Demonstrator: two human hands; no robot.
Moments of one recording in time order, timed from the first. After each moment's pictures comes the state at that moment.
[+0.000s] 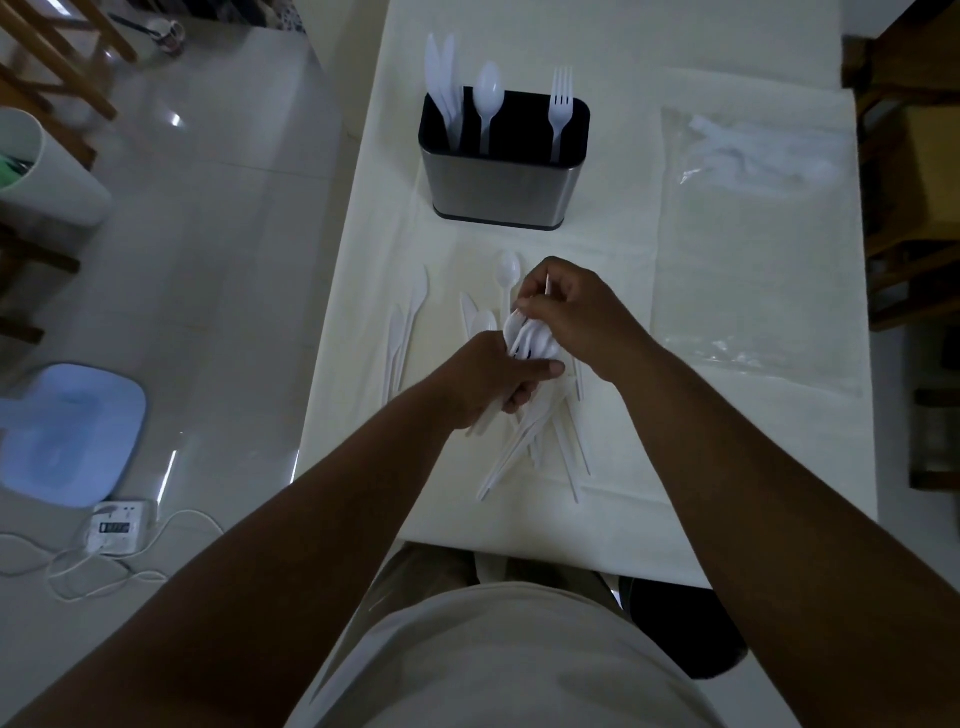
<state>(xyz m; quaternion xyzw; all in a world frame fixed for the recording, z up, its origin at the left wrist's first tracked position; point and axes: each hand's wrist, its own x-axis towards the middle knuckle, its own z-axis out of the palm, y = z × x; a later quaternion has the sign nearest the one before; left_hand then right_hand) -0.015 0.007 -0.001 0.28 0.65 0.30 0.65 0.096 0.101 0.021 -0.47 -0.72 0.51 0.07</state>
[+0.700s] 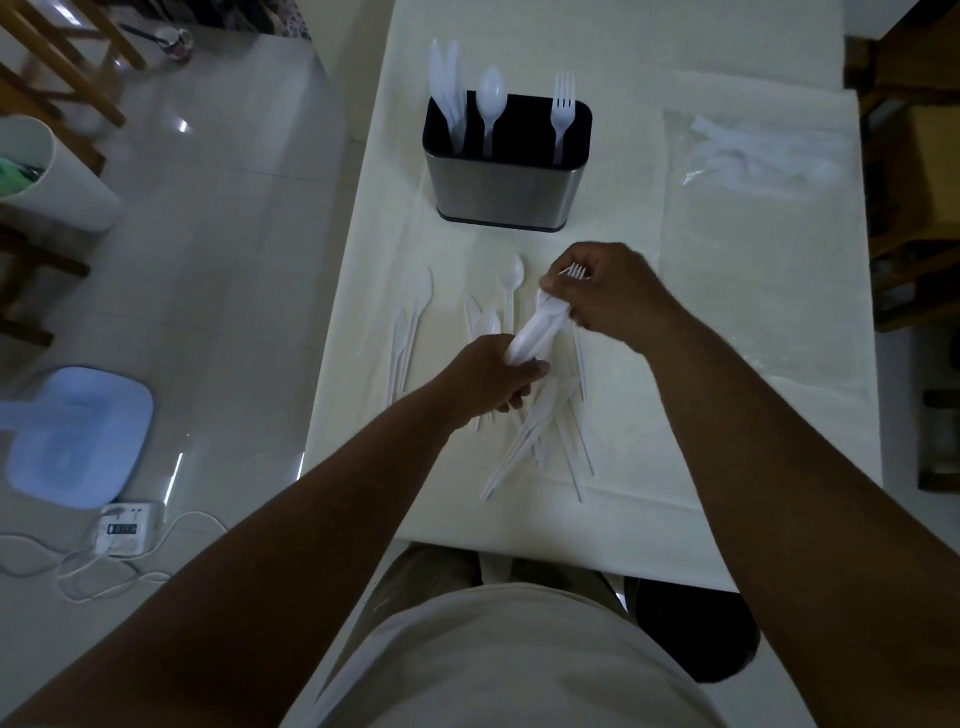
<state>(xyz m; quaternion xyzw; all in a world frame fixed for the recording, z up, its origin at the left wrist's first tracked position) -0.017 0.003 -0.010 0.36 0.71 0.24 0.55 0.107 0.127 0.035 -0.49 -0.72 0.48 0.08</state>
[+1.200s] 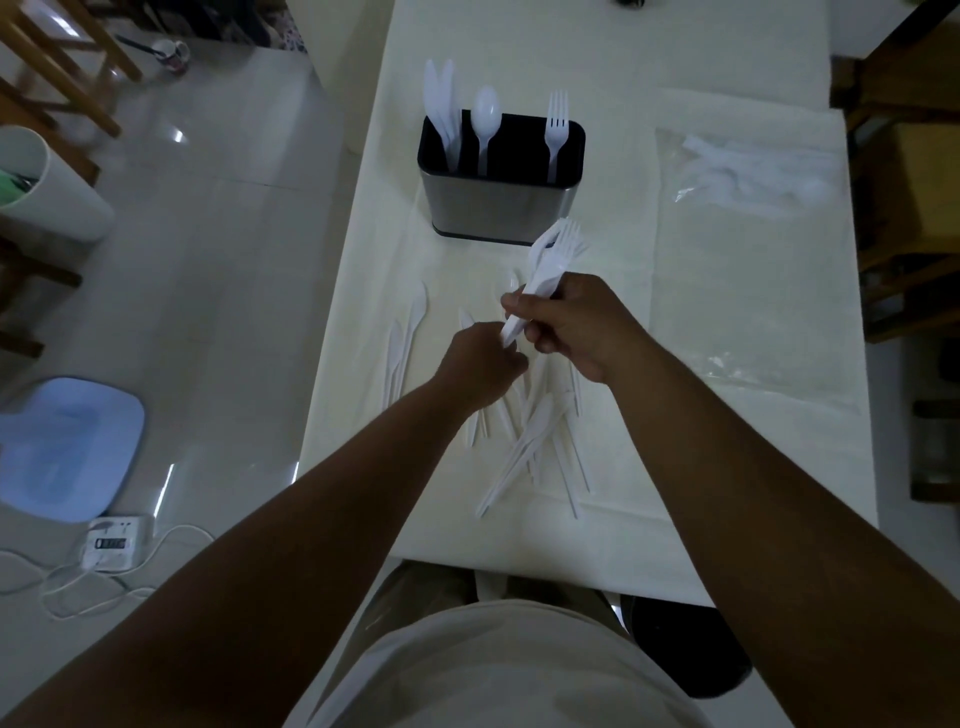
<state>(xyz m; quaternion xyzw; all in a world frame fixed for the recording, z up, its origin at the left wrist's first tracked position) -0.021 0.029 -0.008 0.39 0.78 0.20 0.44 0.089 0.112 0.025 -0.50 -0.55 0.66 0.09</state>
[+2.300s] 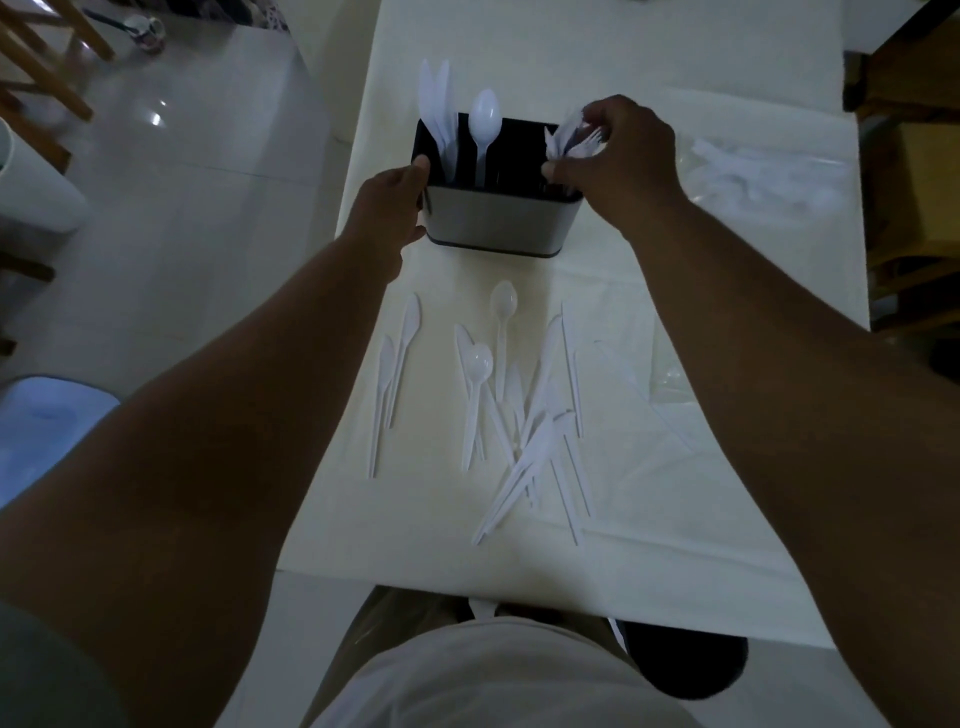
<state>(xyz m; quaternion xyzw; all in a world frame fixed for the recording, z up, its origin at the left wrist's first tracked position) -0.160 0.135 0.001 0.18 0.73 0.48 0.45 0.045 0.250 0.050 -0.53 -0.77 0.29 0.19</state>
